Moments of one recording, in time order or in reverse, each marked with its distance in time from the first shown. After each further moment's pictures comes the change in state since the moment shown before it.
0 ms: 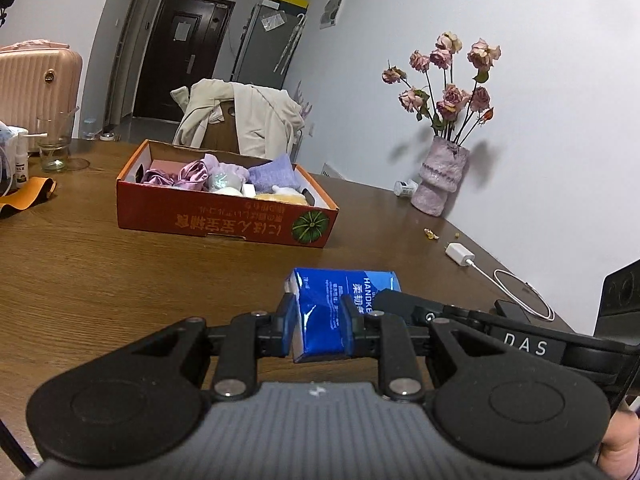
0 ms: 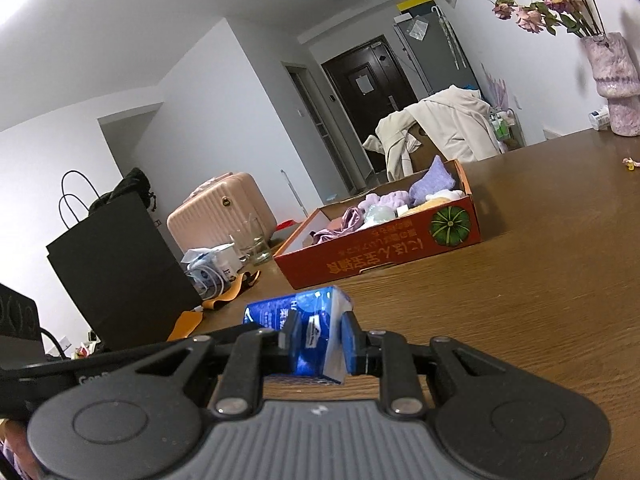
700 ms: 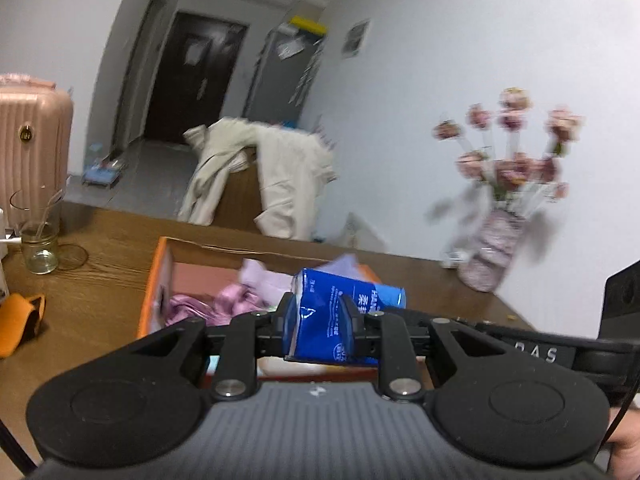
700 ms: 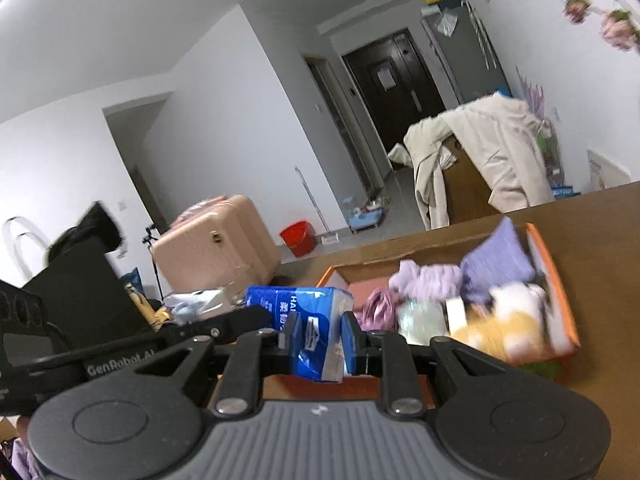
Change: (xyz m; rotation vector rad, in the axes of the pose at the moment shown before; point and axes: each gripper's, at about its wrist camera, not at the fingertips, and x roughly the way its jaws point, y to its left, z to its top) left arm 0.132 0.117 0.168 -0.027 -0.061 0.037; right arm 0.199 0.004 0.151 -0.039 0.047 0.039
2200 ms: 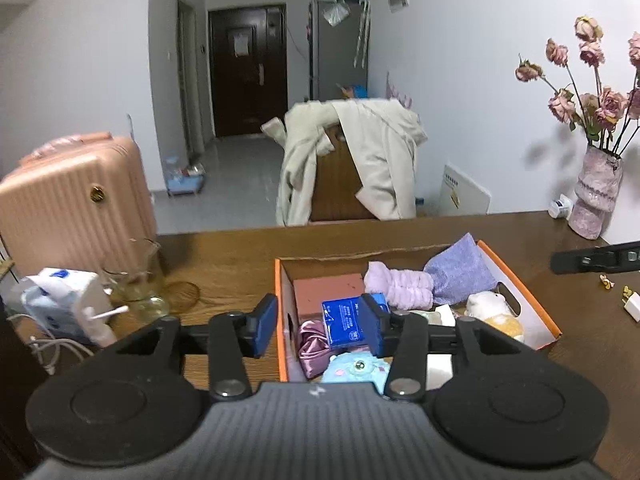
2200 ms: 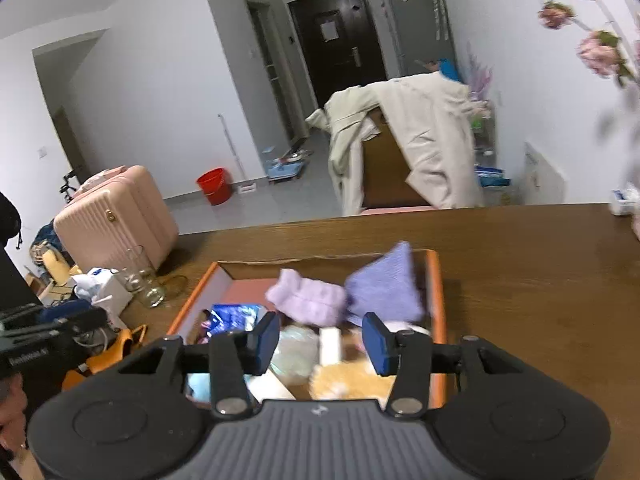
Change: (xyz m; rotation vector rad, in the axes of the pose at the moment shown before) left arm -0.002 0.010 0.047 0.206 0.094 0.320; right arm 0.000 -0.050 0.078 -0.054 0.174 -0.275
